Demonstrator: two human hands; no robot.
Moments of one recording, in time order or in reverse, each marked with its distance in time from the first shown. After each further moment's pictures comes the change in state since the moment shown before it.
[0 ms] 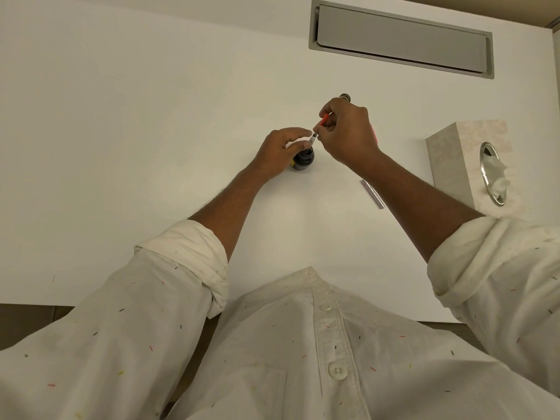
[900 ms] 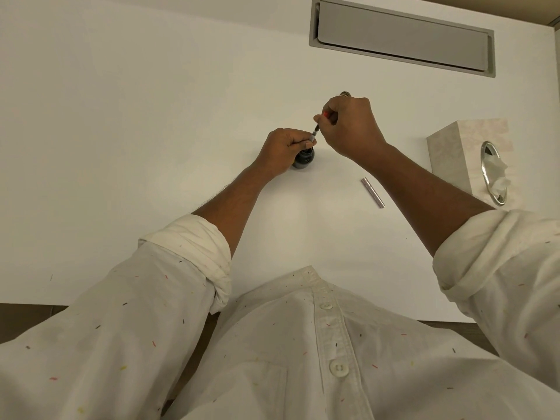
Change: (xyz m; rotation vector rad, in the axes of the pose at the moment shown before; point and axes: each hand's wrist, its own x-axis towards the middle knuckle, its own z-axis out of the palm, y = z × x) left_hand 0.007 -0.005 0.008 -0.005 0.016 -0.007; right_hand 0.010 0.000 -0.006 -0.159 -0.041 -0.090
